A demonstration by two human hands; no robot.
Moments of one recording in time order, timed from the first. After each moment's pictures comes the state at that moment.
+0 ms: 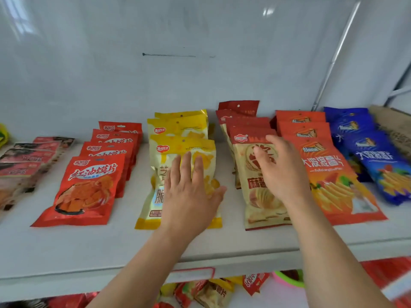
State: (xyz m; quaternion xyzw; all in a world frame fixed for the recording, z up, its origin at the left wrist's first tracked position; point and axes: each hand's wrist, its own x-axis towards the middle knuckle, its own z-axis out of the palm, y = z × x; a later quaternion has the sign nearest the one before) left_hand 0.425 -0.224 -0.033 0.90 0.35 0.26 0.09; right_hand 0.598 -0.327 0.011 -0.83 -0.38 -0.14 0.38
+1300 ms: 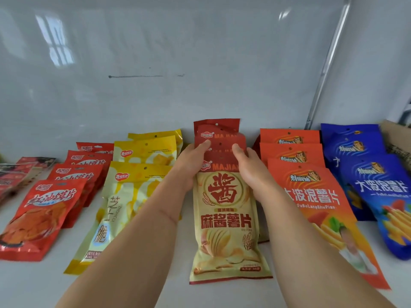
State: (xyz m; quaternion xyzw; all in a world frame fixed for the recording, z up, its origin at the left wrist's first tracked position) left_hand 0.610 -0.168 0.028 0.57 0.37 0.31 0.67; right_hand 0.735 -0.266 0.009 -0.75 -0.32 0.23 0.54
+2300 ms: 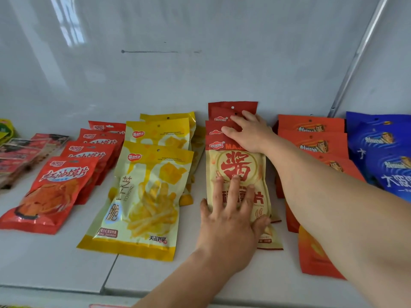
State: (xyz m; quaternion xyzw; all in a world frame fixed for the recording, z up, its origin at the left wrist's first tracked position) left_hand 0.563 -0.295 -0.066 0.93 0.33 0.19 0.00; right_hand 0.762 -0.201 0.035 -0.83 -0.53 0.01 0.14
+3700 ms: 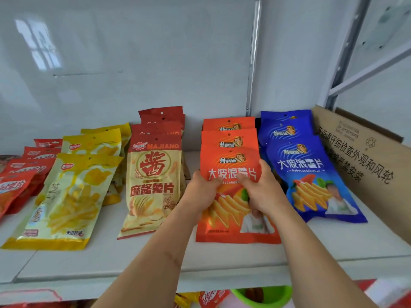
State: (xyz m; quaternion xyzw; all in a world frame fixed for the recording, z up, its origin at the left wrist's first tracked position) left_hand 0.697 -0.341 -0.035 0.66 0.40 0.23 0.59; right_hand 0.826 -0.446 -0.039 -0.78 -0.34 0.14 0.50
